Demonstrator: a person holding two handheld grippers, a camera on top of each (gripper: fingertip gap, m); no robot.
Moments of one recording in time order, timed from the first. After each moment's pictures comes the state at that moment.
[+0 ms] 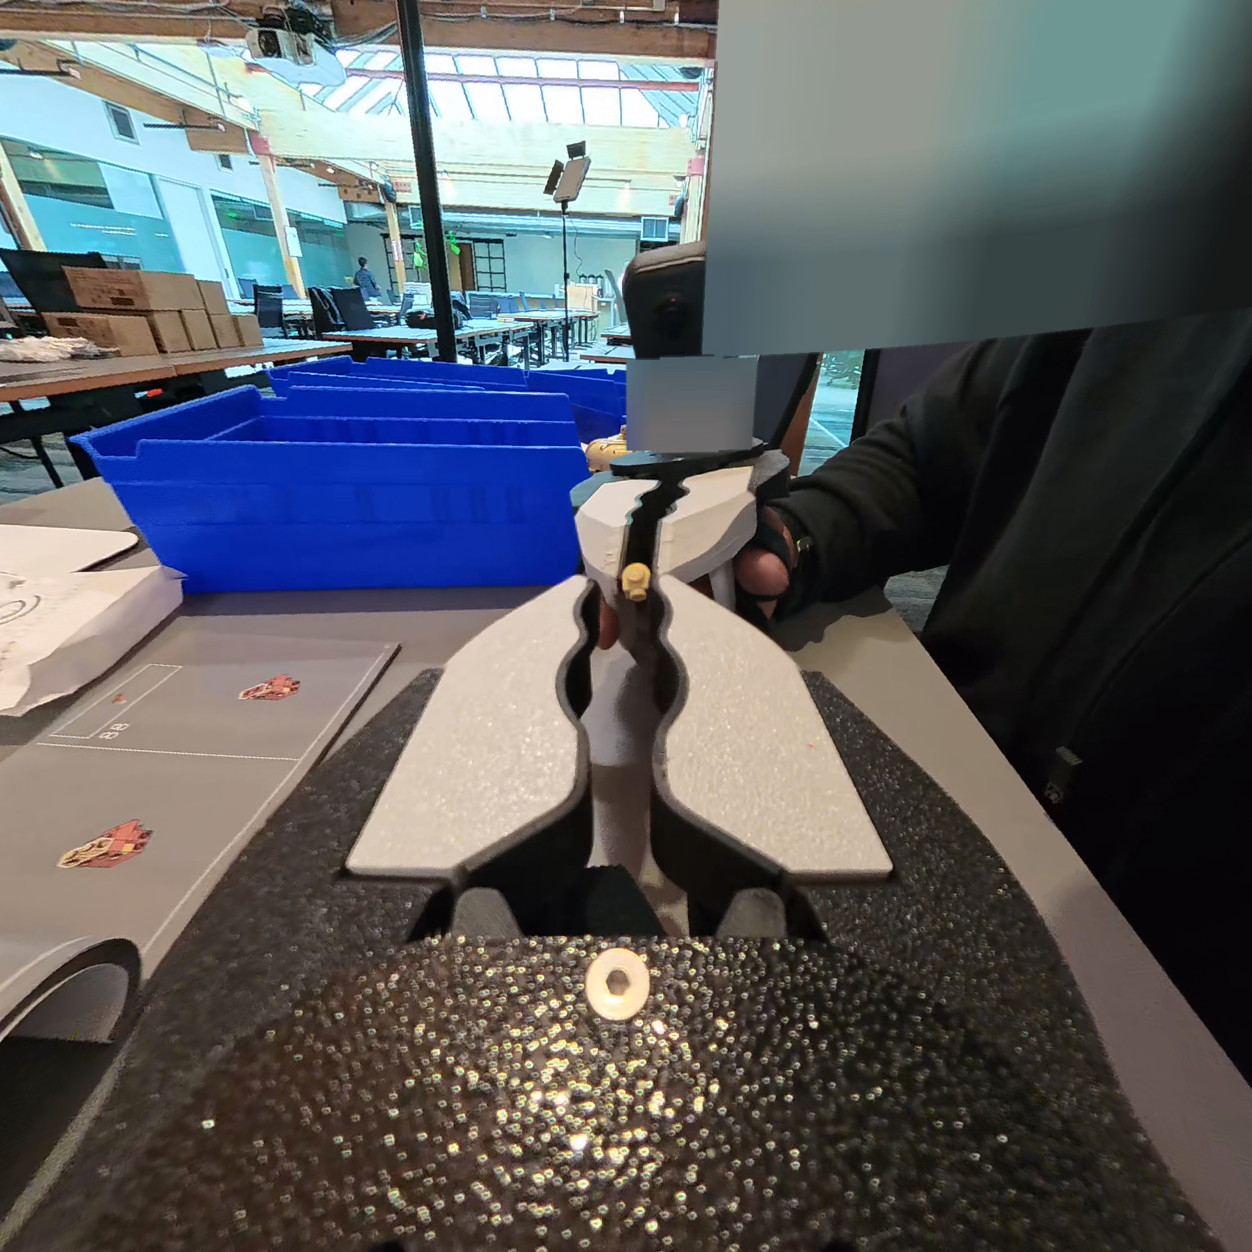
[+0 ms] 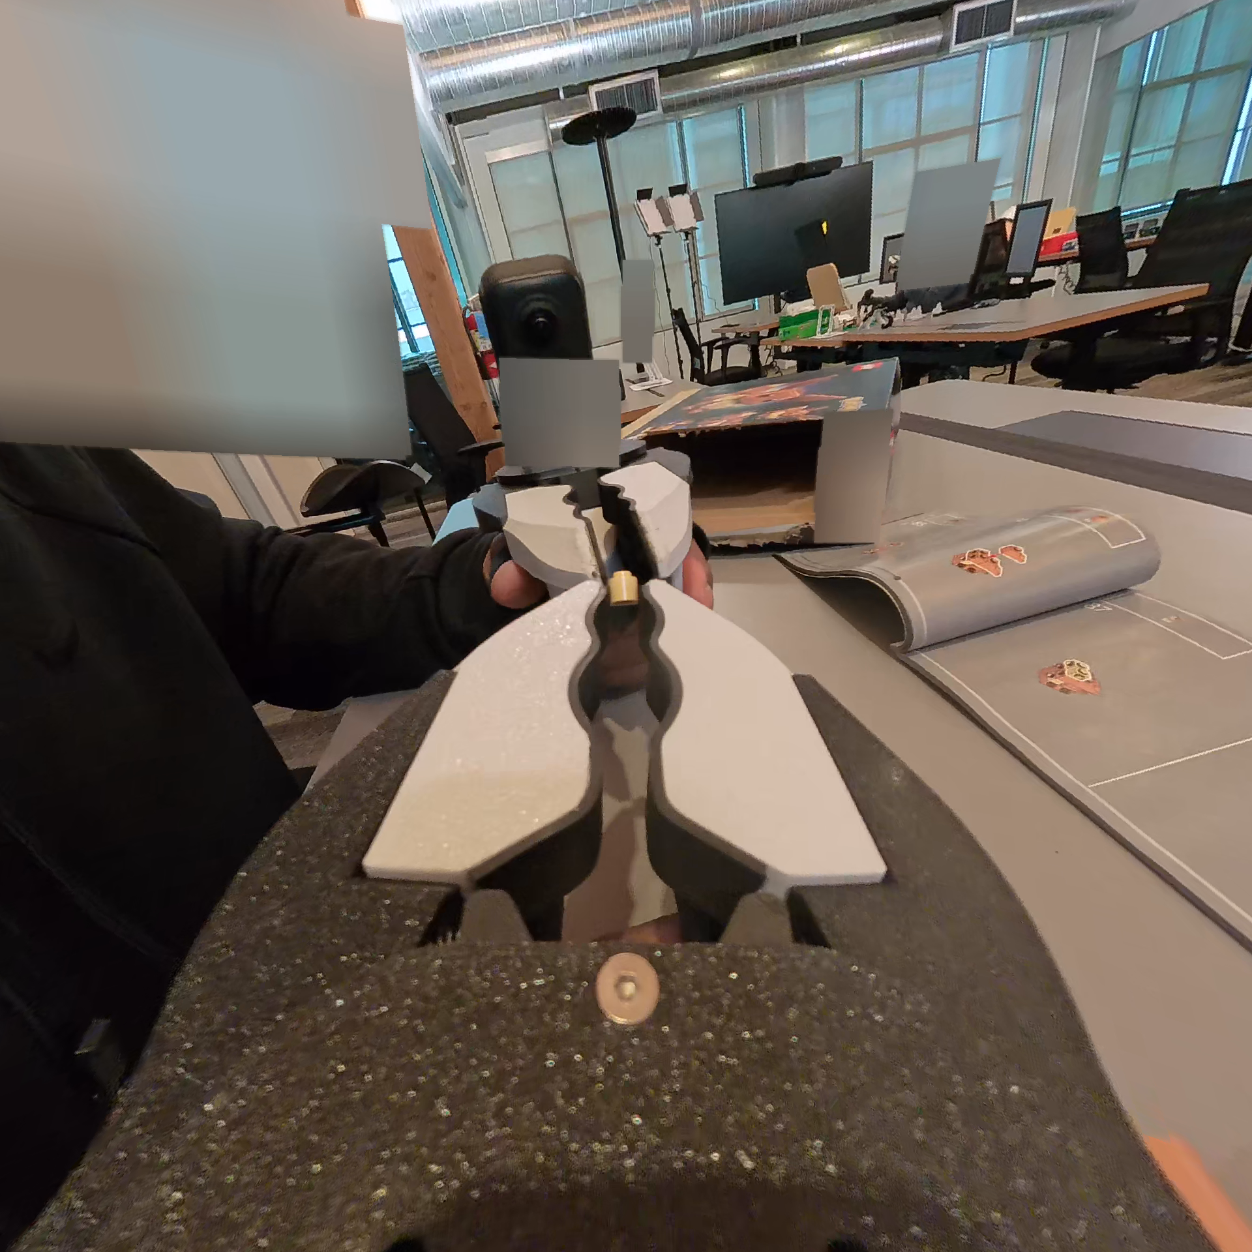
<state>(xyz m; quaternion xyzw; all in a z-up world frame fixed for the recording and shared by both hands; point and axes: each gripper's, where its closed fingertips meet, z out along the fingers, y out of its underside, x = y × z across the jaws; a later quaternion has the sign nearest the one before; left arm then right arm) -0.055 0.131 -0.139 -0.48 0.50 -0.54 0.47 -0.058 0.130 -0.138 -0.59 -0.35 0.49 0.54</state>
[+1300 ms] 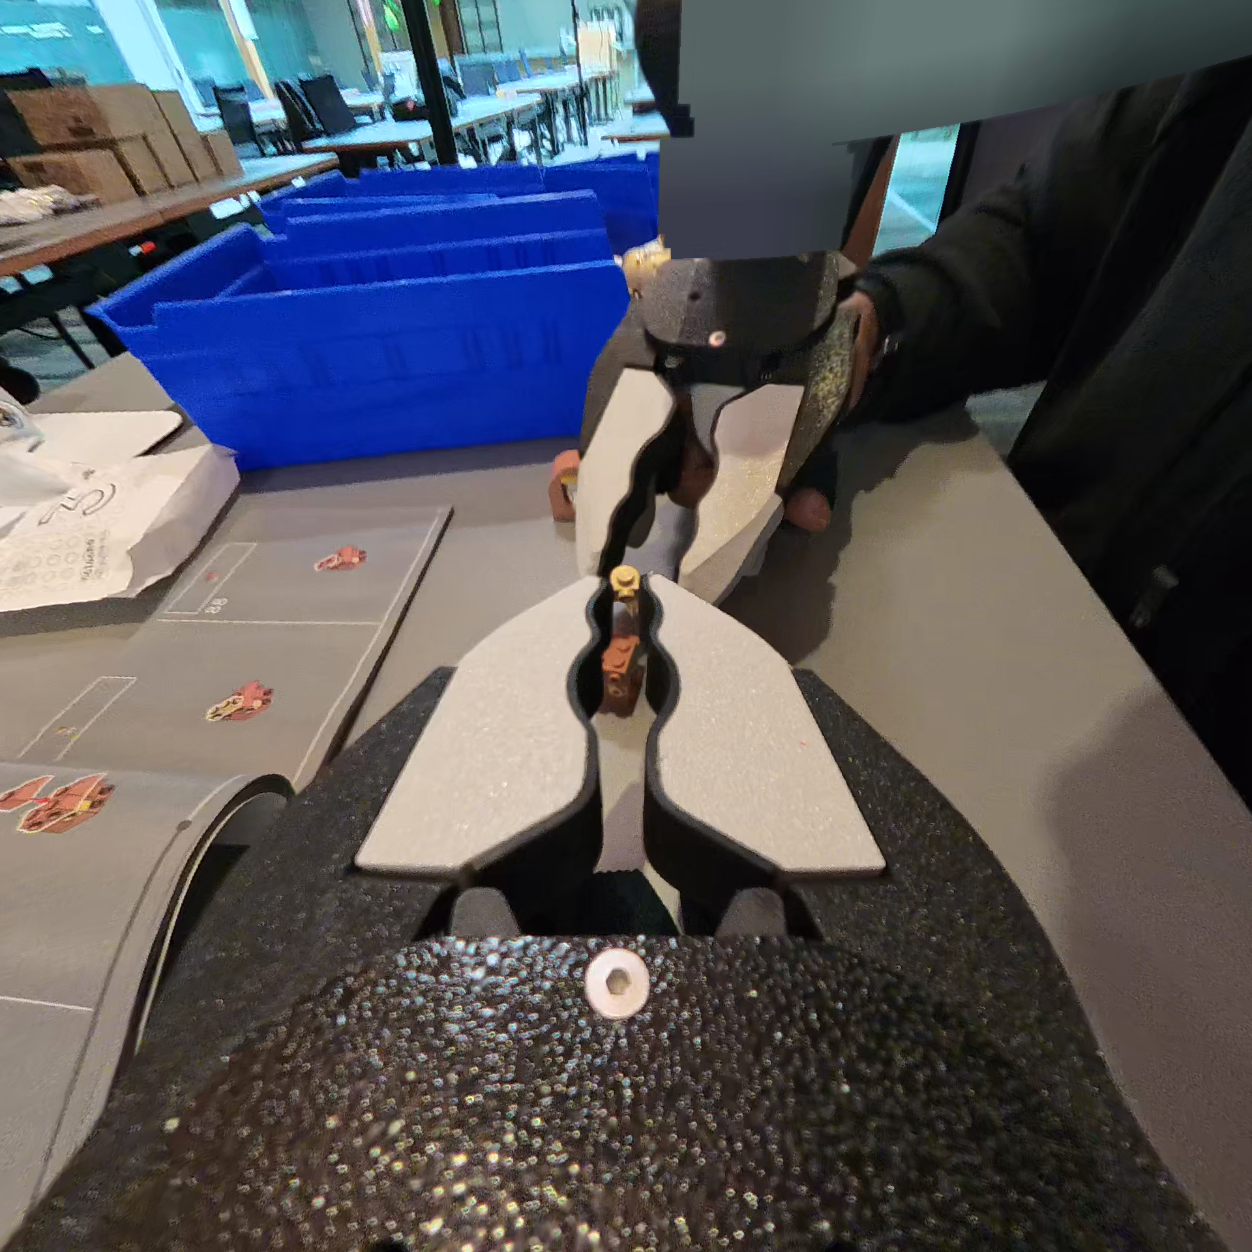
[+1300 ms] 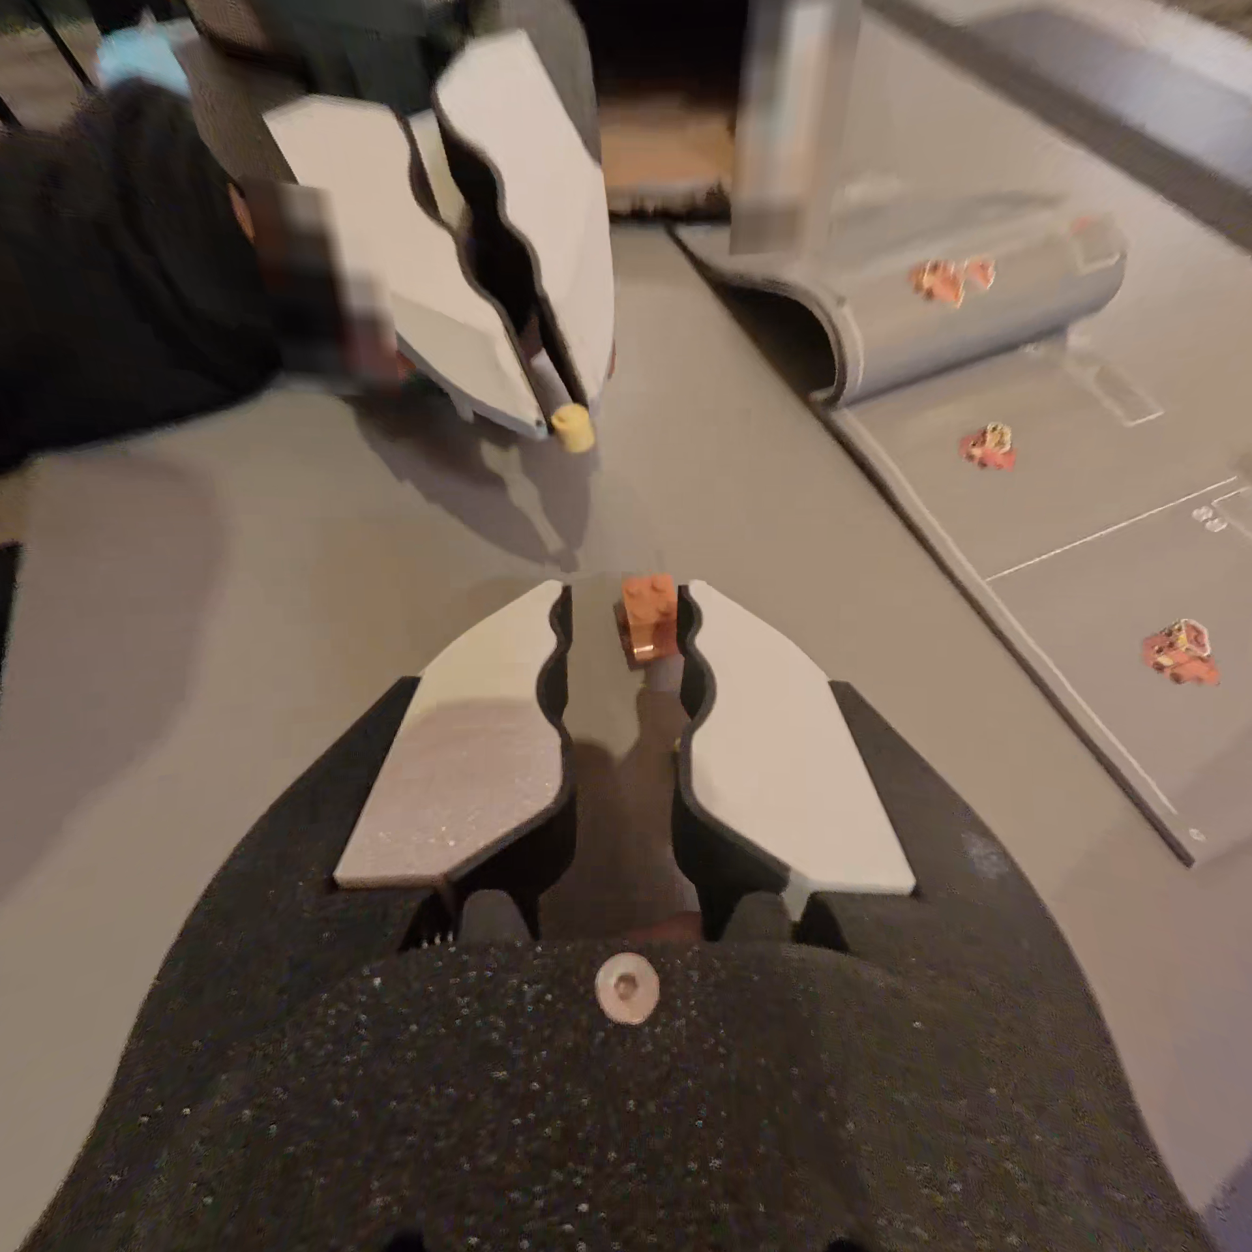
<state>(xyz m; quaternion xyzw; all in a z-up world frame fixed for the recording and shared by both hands) -0.075 0.150 -0.174 -0.53 0.59 -0.43 0.44 -0.058 0.151 -0.214 -0.75 -0.43 0.26 0.42</state>
